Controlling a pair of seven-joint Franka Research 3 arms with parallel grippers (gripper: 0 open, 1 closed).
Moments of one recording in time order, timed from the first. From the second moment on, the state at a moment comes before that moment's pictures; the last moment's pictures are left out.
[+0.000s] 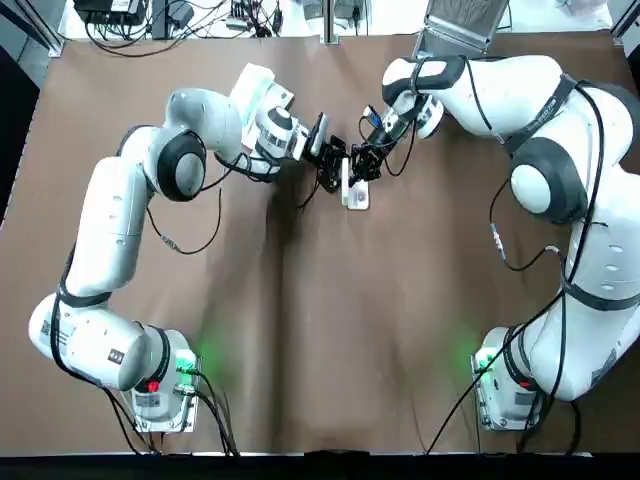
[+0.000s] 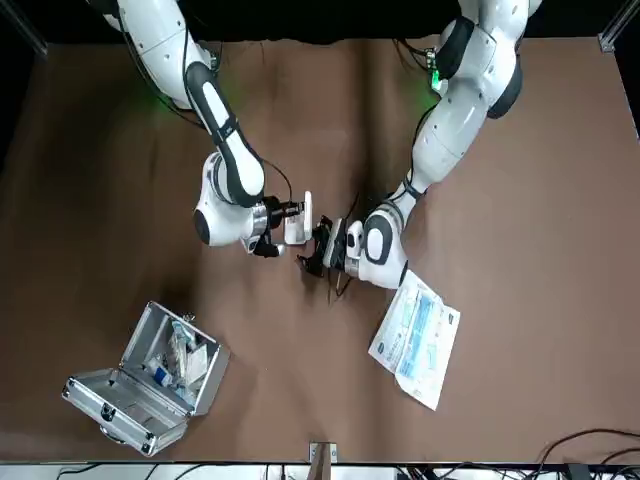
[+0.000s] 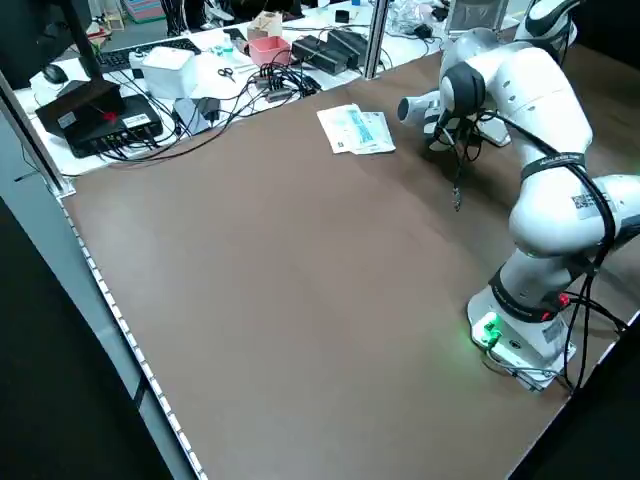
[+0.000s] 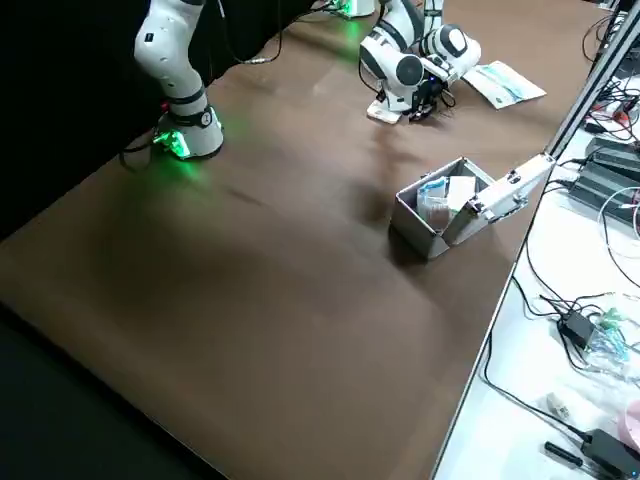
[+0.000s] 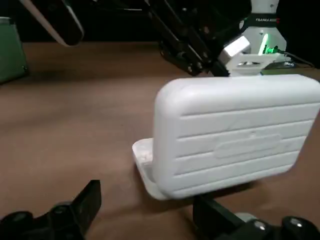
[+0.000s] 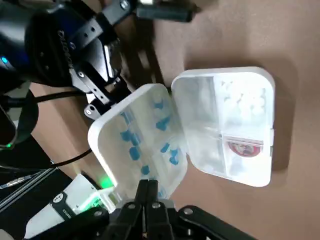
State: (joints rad) left arm -0.35 1.12 -0.36 -1.38 -1.24 2.17 2.35; right arm 0.56 0.56 -0.01 -1.90 1.10 2.09 -0.12
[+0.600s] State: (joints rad) left arm -0.25 1.10 -0.36 -1.35 -1.09 2.01 2.24; right arm 0.57 0.56 -0.01 -1.90 1.11 2.10 -0.11
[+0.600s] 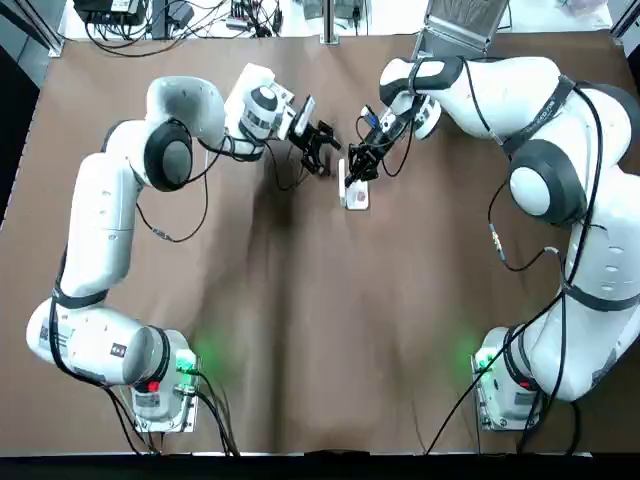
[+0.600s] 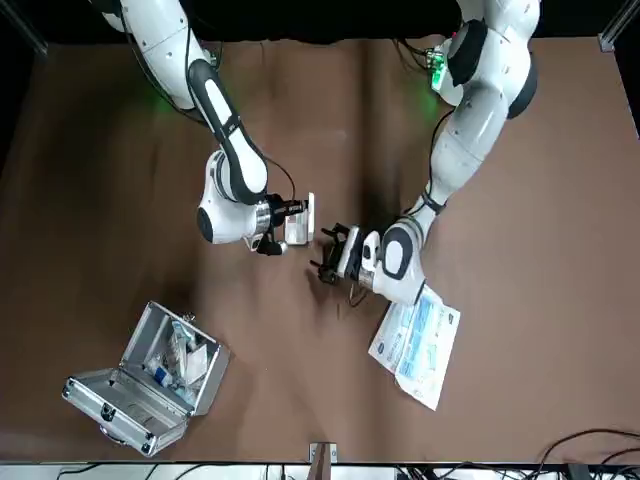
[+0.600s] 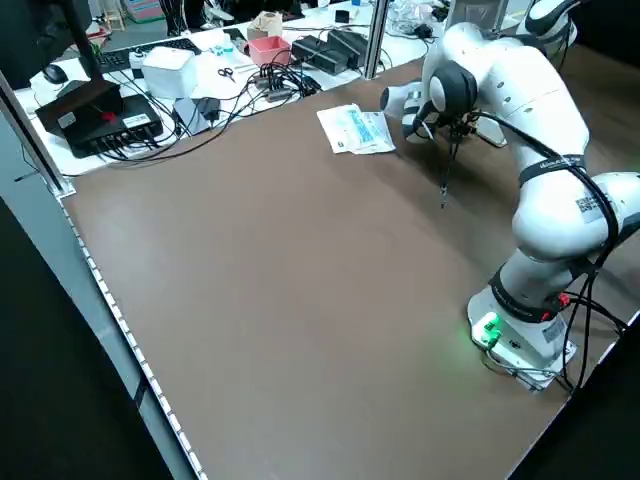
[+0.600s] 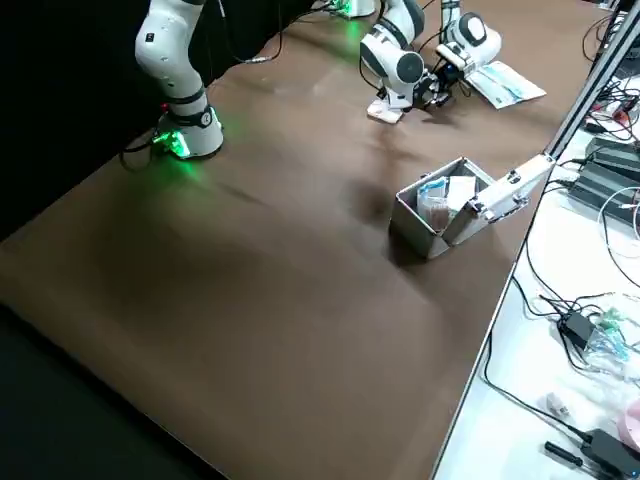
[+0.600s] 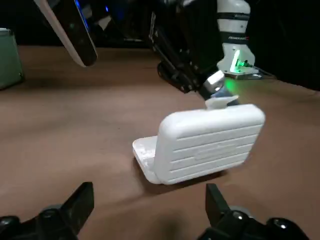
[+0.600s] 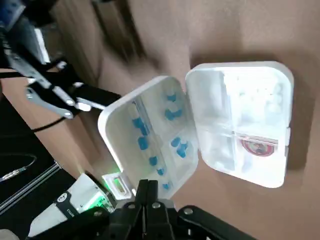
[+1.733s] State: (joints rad) left arm -0.07 0.91 -0.36 -1.34 -0.67 1.71 1.95; right arm 0.66 0.60 -0.01 -1.89 1.15 2.23 -0.11
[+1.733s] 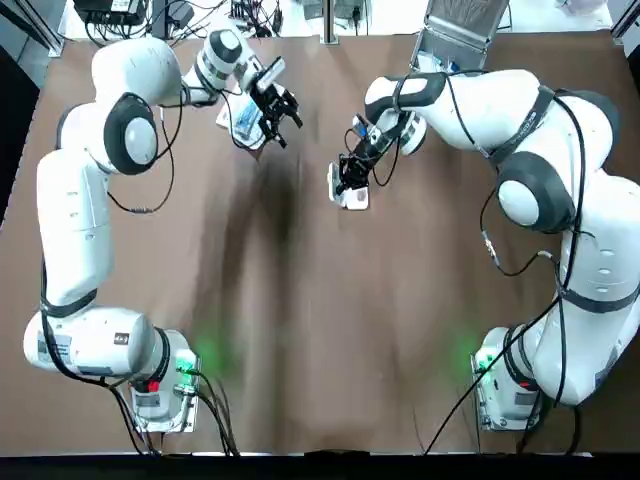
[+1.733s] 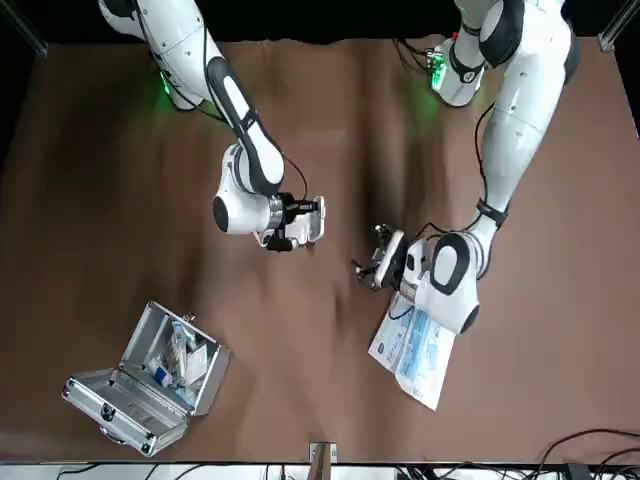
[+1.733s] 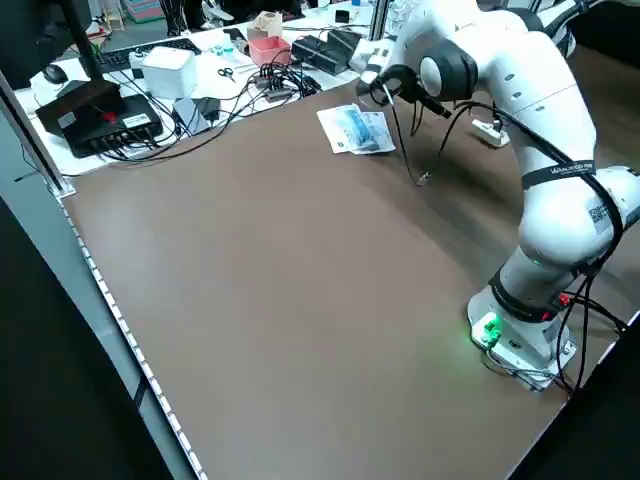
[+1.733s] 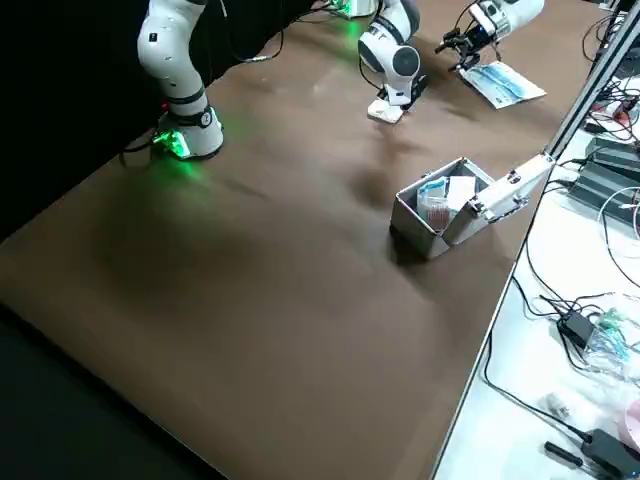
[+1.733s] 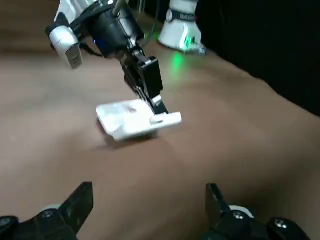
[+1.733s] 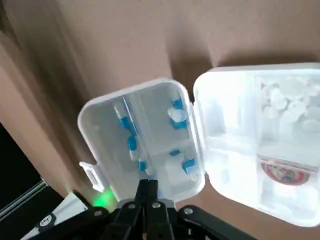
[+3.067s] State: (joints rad) left arm 0.09 0.50 -0.30 -1.33 -0.33 1.64 0.82; right arm 0.72 0.66 -0.01 -1.87 1.16 2.34 -0.11
